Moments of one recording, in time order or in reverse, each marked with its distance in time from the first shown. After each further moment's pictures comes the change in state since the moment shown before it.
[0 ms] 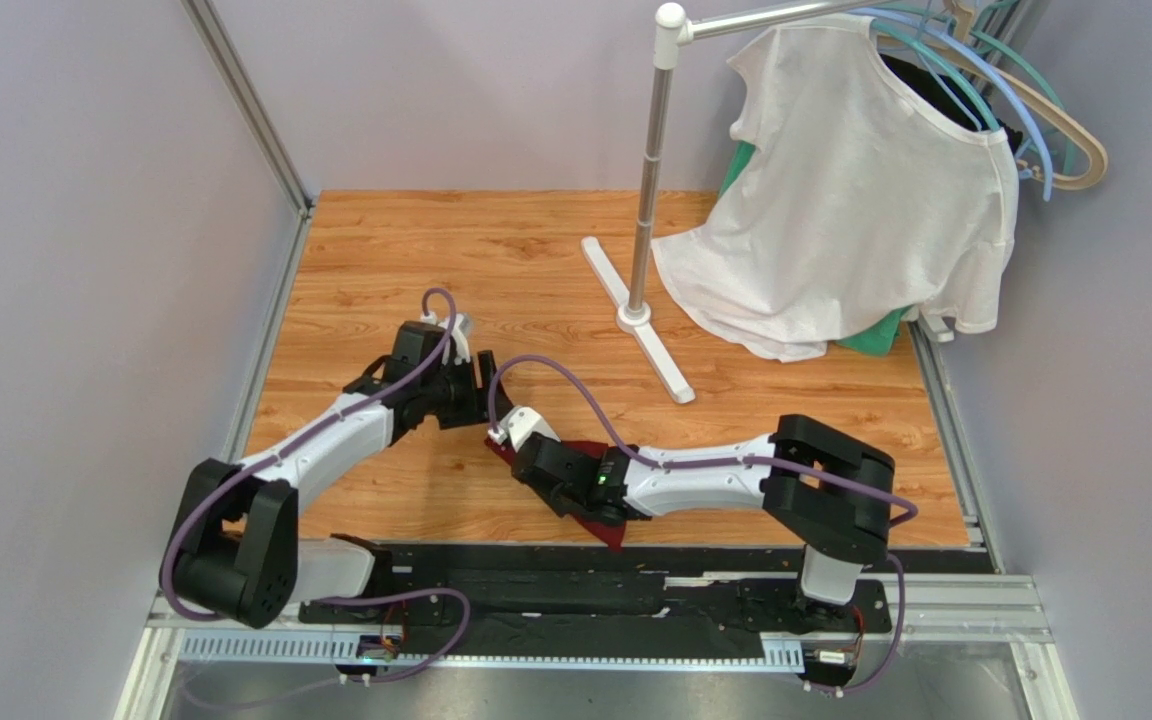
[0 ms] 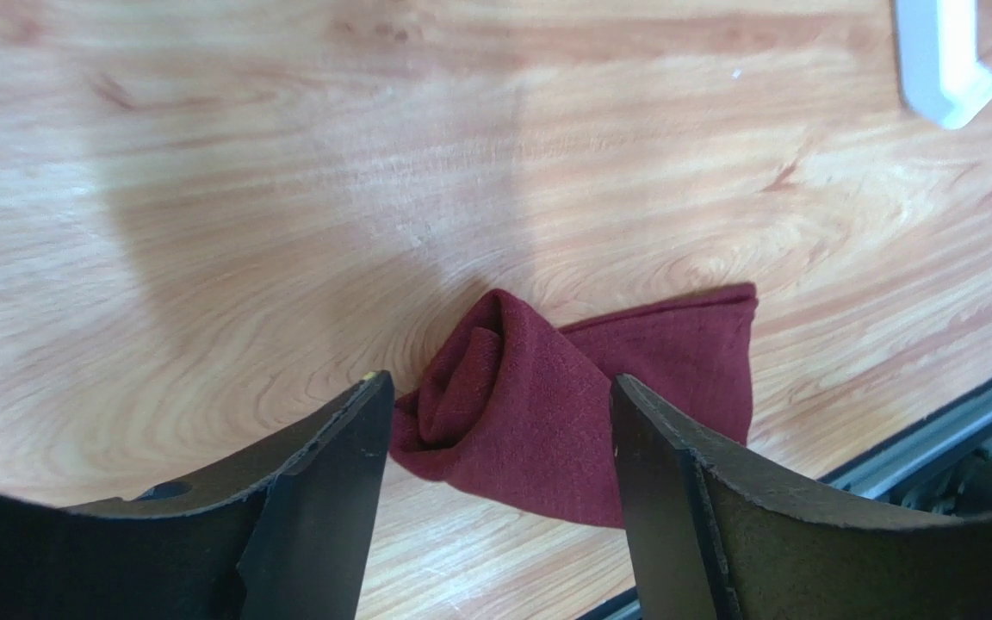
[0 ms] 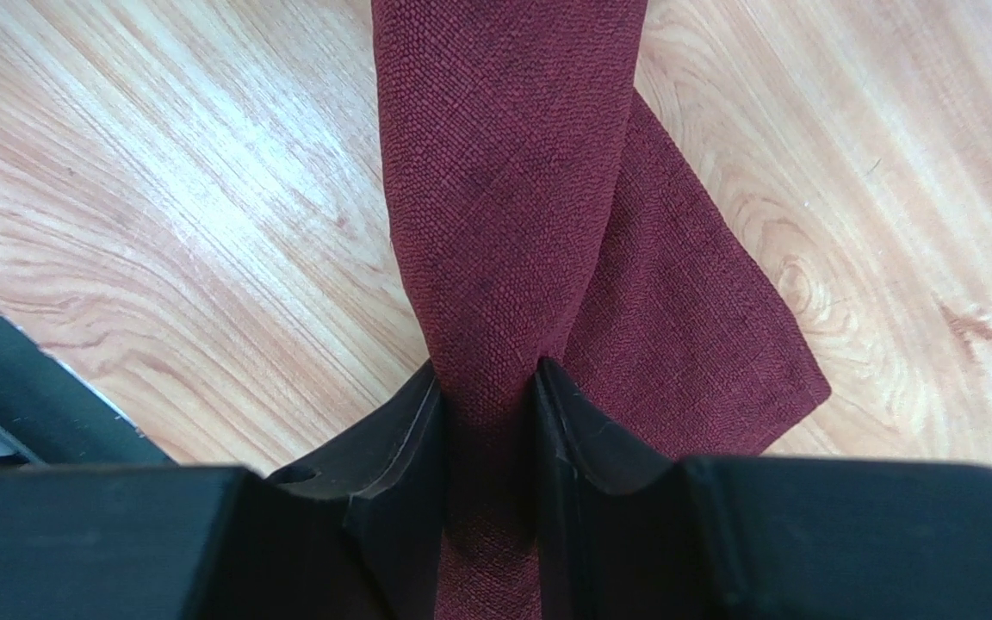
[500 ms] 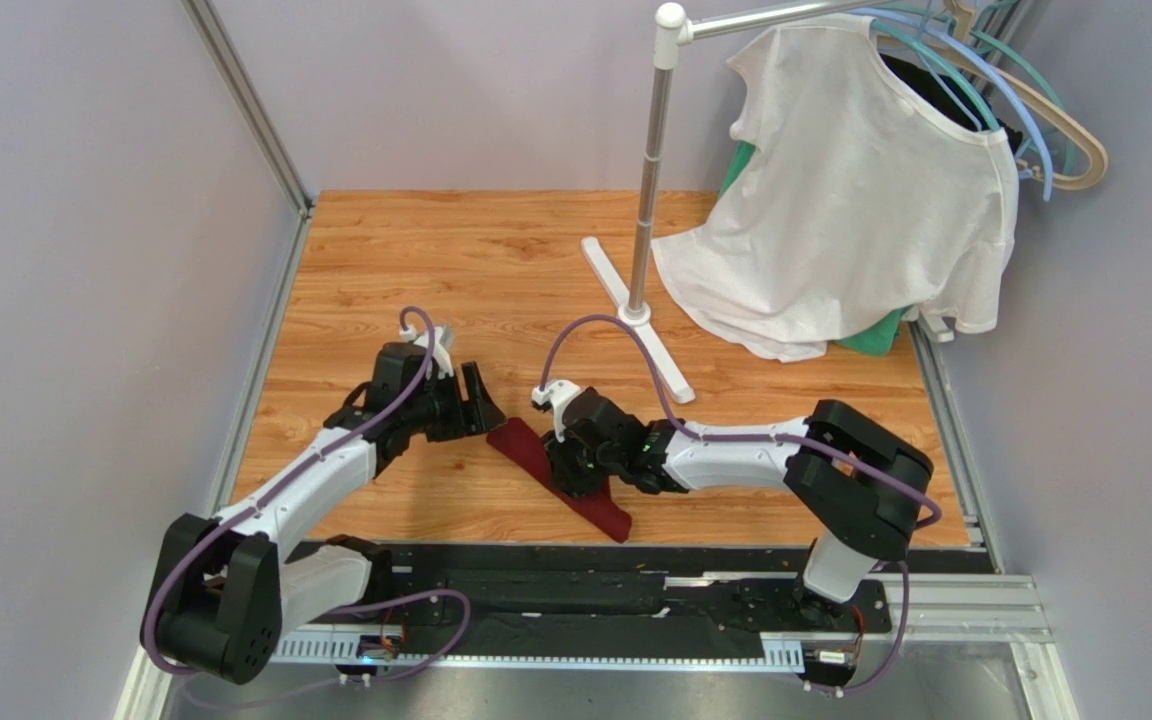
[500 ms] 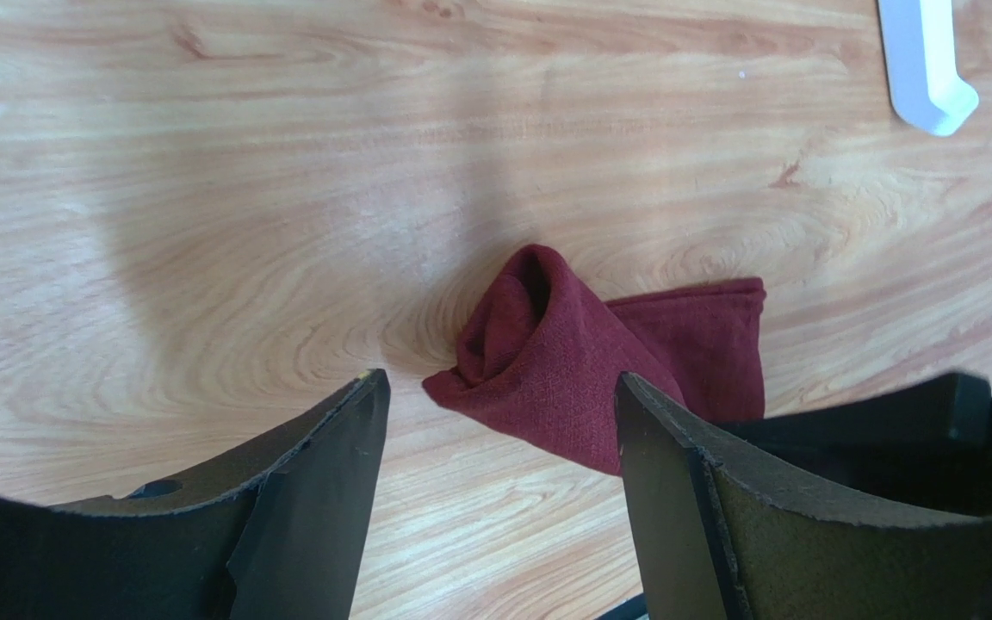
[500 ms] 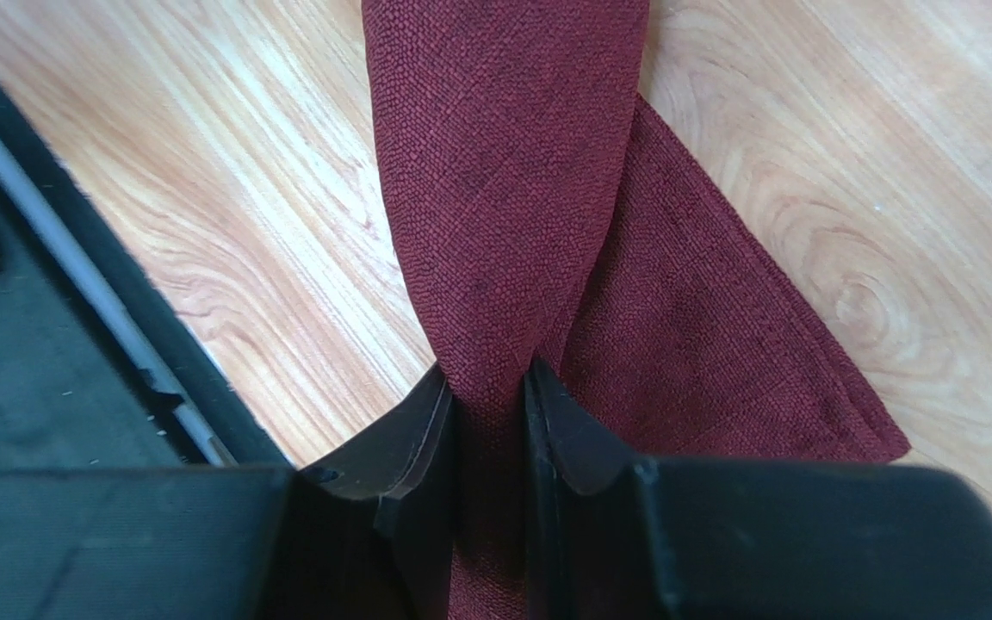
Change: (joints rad) left arm 0.035 -0.193 -0.113 0.027 -0.045 -0.017; right arm -0.199 -0.095 -0.166 0.211 -0.410 0.080
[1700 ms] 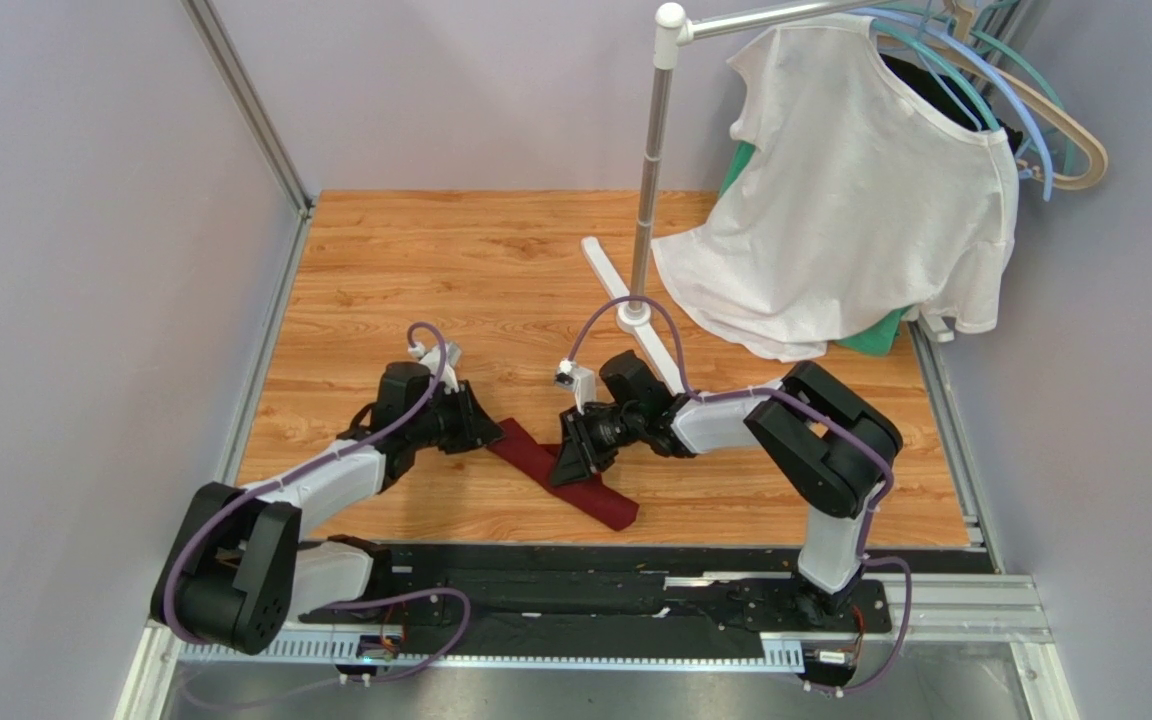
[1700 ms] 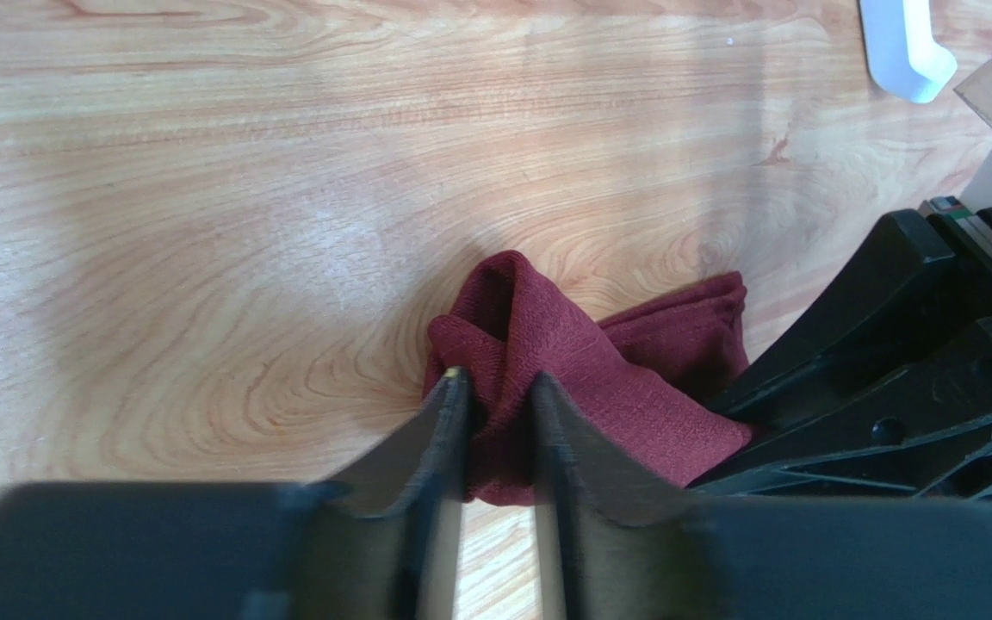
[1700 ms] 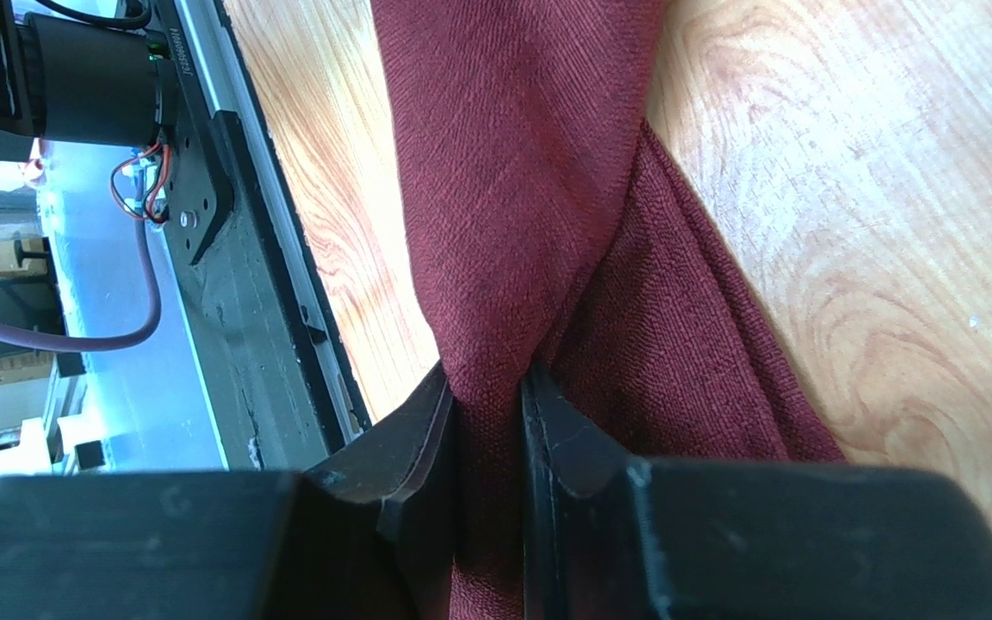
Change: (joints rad) left arm 0.004 0.086 -0.173 0.322 0.121 -0.030; right arm -0.265 0.163 -0.031 0.254 -0.636 0.056
